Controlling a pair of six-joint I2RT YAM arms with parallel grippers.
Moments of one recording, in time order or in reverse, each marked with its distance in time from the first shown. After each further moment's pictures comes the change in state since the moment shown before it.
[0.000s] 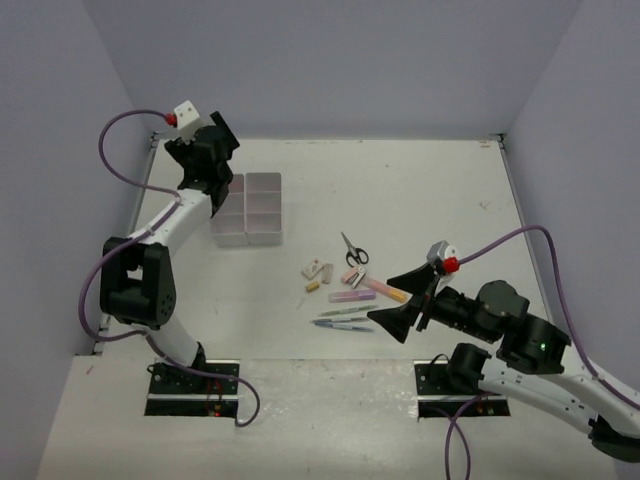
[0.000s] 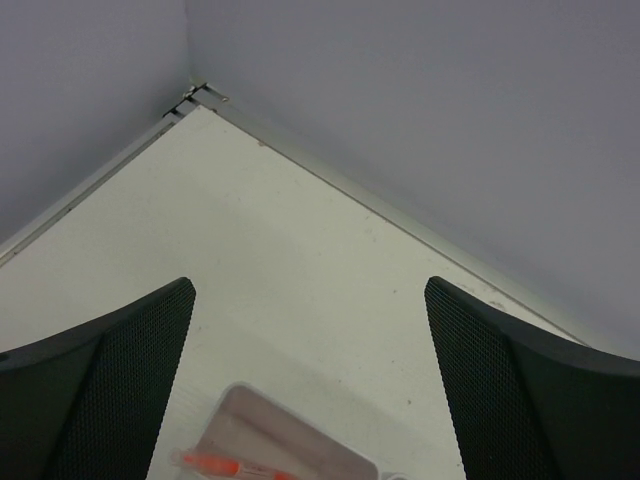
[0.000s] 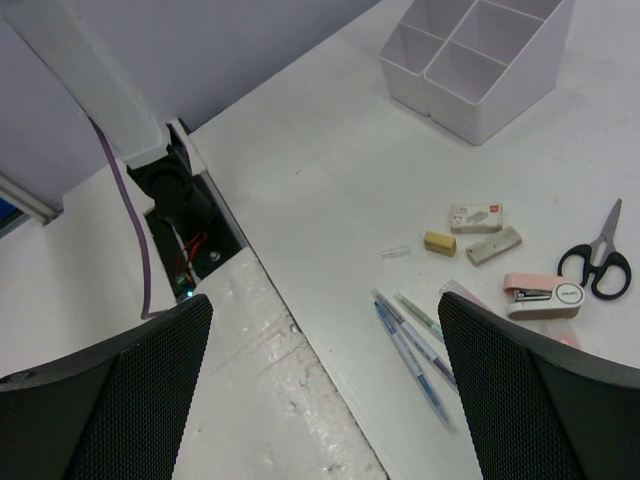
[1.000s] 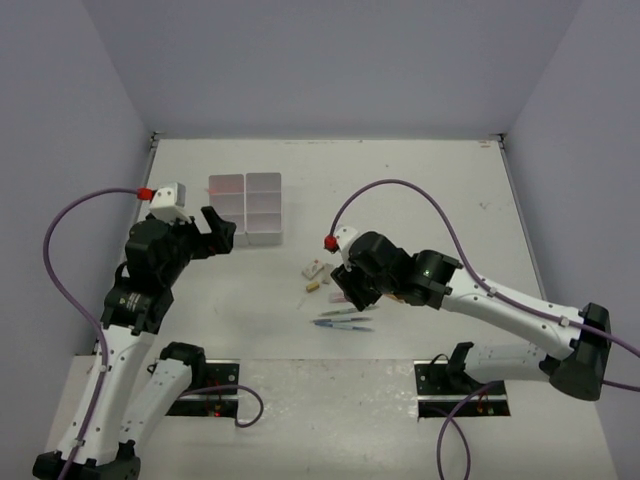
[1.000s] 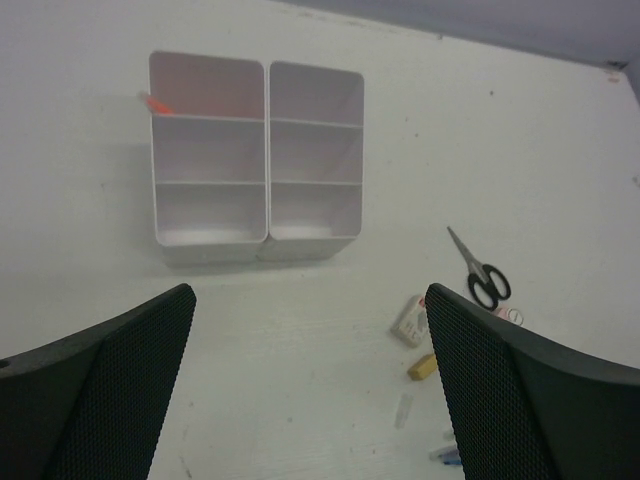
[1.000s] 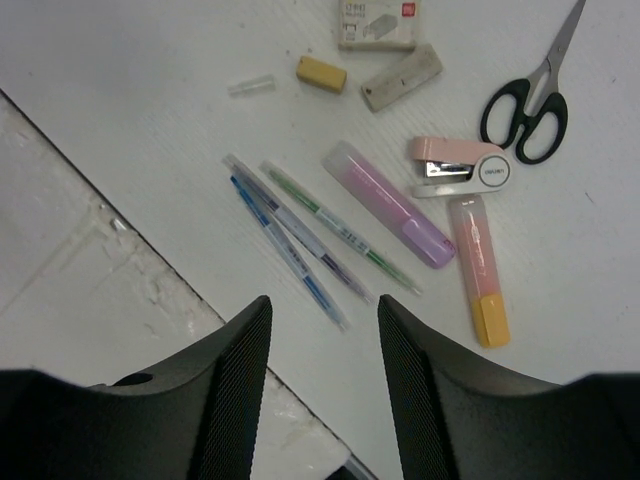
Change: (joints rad) left arm -0.001 -1.025 -0.381 -0.766 0.688 0.055; right arm -0.001 0.828 0.364 -0.316 0.138 -0.164
